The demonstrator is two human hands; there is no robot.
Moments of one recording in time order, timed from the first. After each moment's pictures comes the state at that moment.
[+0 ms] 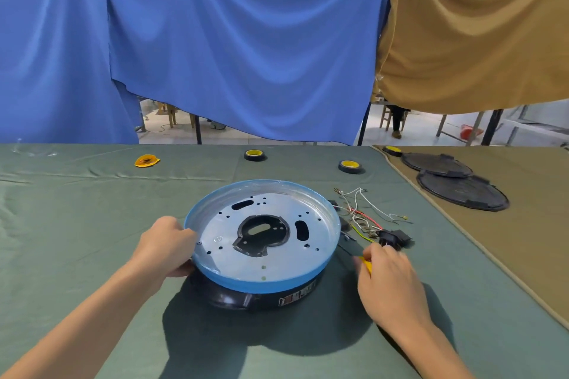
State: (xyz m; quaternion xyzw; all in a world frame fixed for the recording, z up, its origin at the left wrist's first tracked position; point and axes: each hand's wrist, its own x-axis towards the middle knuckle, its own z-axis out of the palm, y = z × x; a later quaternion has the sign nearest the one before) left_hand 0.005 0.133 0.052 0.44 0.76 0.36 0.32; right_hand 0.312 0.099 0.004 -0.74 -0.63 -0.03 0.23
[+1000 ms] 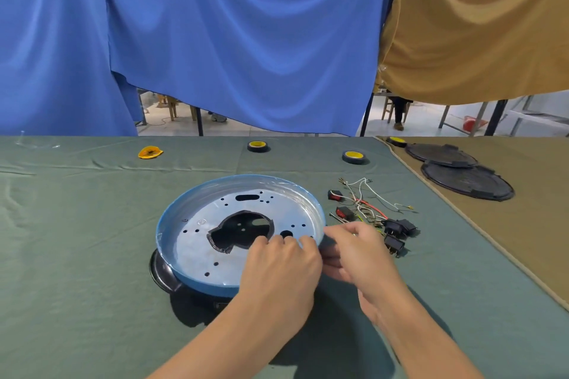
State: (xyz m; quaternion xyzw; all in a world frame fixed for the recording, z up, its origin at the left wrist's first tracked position) left_hand 0.129 0.064 0.054 0.82 0.55 0.06 -0.13; right_hand 0.254 0.088 0.046 -0.59 -0.40 0.47 0.51
